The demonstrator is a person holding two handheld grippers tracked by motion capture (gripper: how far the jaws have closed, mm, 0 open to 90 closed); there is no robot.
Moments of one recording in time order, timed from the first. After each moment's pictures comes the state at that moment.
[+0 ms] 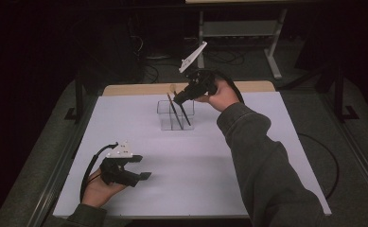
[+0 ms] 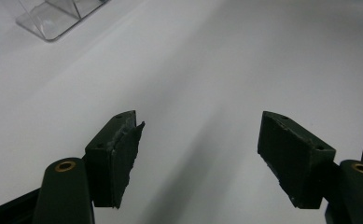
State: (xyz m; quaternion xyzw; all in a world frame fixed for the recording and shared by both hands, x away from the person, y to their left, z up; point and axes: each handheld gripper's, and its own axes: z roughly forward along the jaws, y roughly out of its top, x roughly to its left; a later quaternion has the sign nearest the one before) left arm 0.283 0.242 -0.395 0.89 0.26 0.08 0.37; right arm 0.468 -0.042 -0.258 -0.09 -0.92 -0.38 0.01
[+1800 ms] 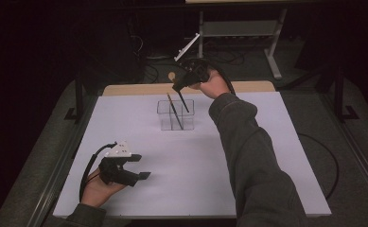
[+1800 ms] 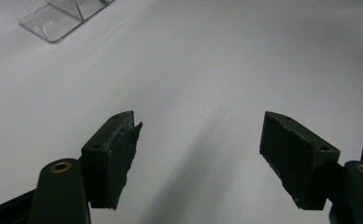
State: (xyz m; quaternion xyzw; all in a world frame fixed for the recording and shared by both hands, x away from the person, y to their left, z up) left arm 0.283 0.244 -0.394 0.88 0.26 0.08 0.38; right arm 0.533 -0.028 -0.274 -0.15 -0.92 -0.36 -0.01
